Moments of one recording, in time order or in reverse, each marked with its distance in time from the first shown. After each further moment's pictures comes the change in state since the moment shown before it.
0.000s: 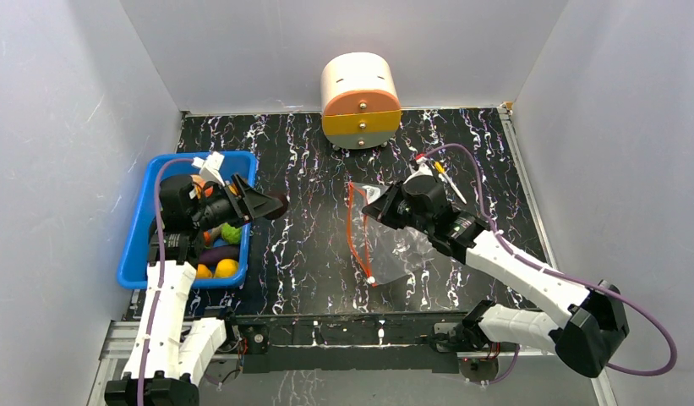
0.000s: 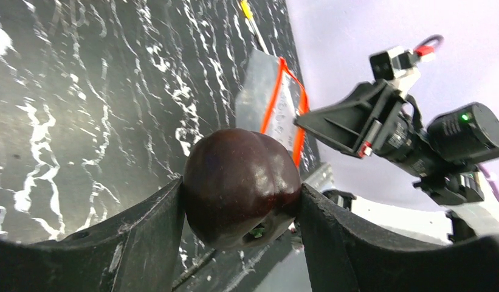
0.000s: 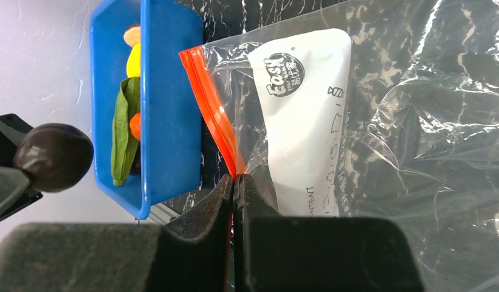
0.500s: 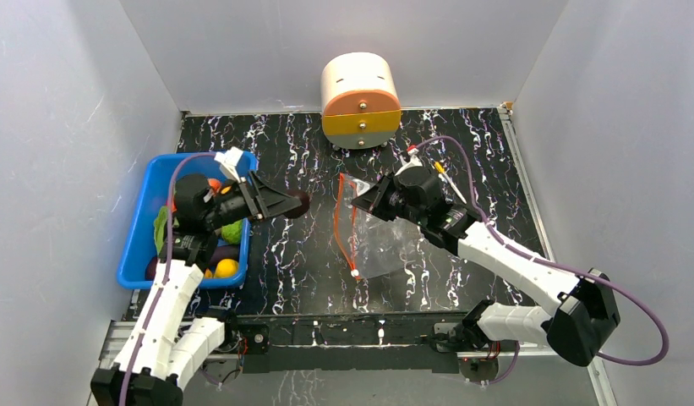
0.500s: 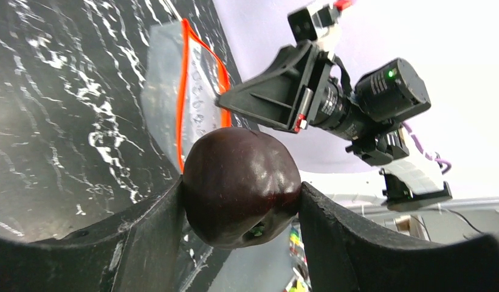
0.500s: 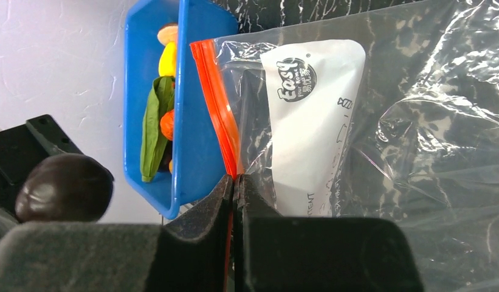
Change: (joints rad) left arm -0.152 -0.012 -0.082 0.292 0.081 -0.268; right arm 0.000 0.089 0.065 0.070 -0.063 0.026
